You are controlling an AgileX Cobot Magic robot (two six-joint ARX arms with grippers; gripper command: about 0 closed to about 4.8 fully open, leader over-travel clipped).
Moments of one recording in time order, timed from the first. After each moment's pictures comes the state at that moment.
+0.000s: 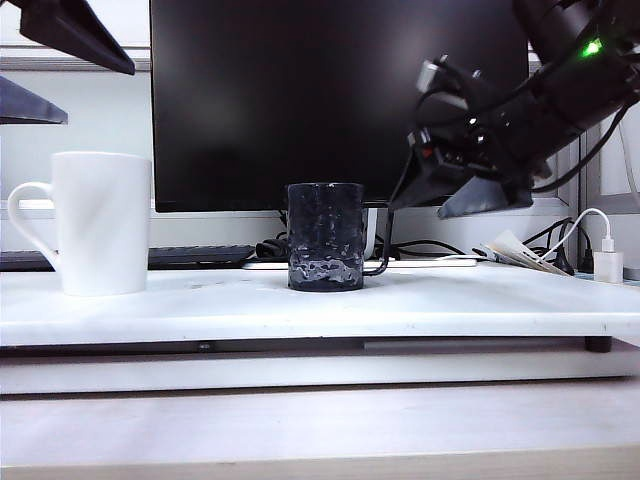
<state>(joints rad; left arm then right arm) -0.32 0.78 0.46 0.13 0.25 -0.22 0.37 1.49 0.81 0.24 -0.27 -0.01</state>
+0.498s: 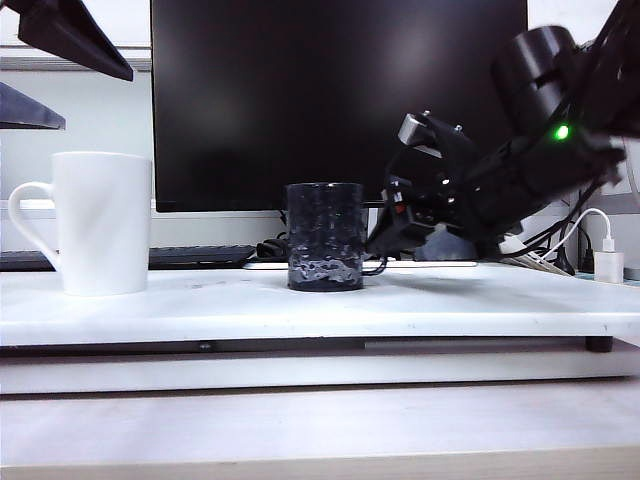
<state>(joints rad) -0.32 0.78 0.46 0.12 0.24 -0.22 0.40 1.70 0.75 0.58 -0.28 0.07</state>
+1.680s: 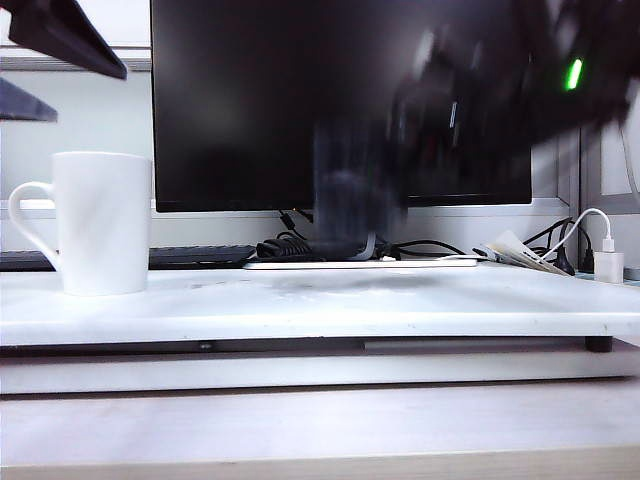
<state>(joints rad) -0.32 0.75 0.46 0.09 0.21 -0.16 0.40 1.53 0.75 0.64 -0.24 0.07</state>
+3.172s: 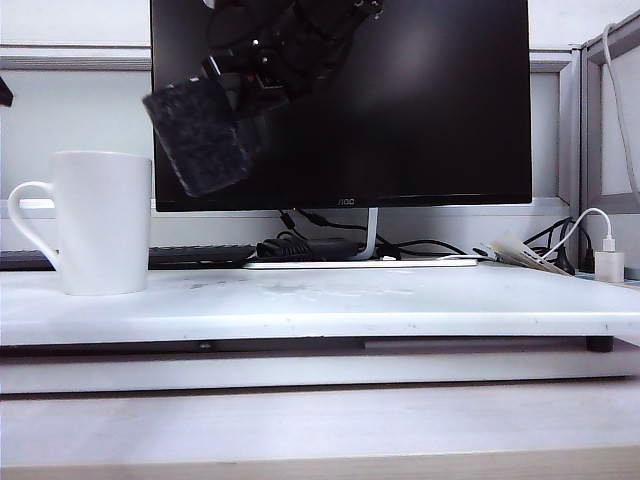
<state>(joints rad) -0.07 0.61 0.46 -0.12 0.16 -0.03 0.70 1.89 1.60 -0.02 0.00 -0.31</state>
